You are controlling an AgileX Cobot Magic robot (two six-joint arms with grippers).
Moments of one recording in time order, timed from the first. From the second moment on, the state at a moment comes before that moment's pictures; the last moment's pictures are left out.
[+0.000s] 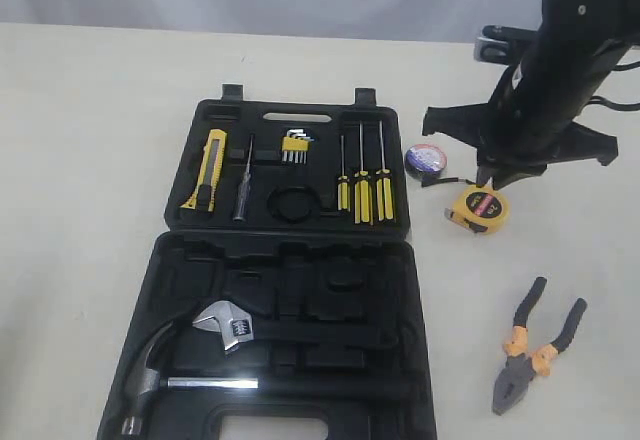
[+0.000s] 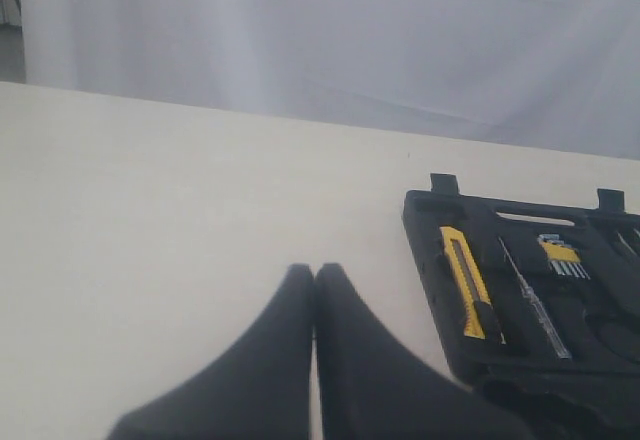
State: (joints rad) left arm -0.10 0.00 0.01 0.02 0.27 -0.18; right arm 0.22 1.74 -1.13 -0.10 0.84 0.55
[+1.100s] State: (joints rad) left arm -0.10 0.00 0.01 0.02 0.27 -0.18; right arm 0.17 1.92 -1.13 -0.24 0.70 0.80
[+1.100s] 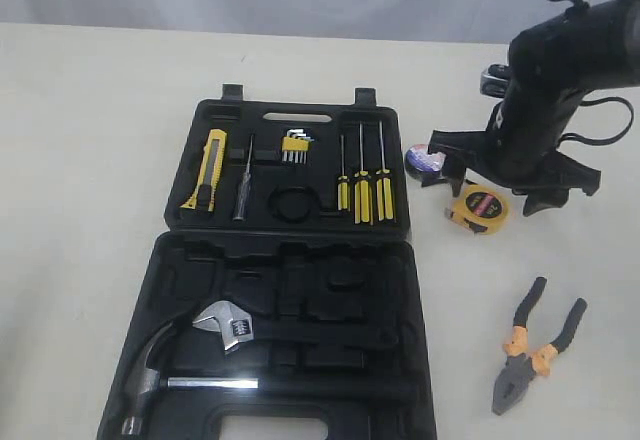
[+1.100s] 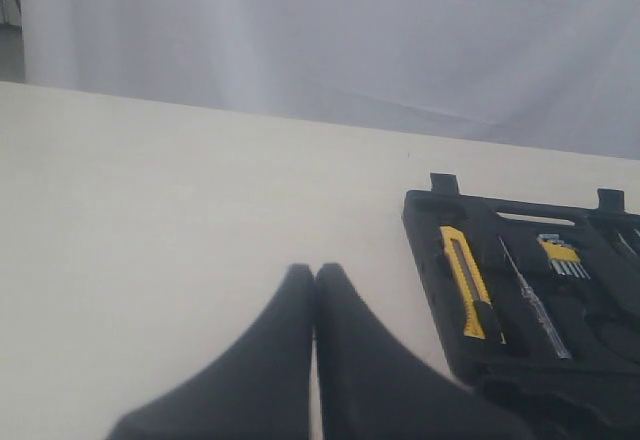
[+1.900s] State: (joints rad) left arm -0.10 0.00 0.01 0.02 0.27 -0.18; right arm 0.17 1.99 -1.14 -0.17 0.70 0.65
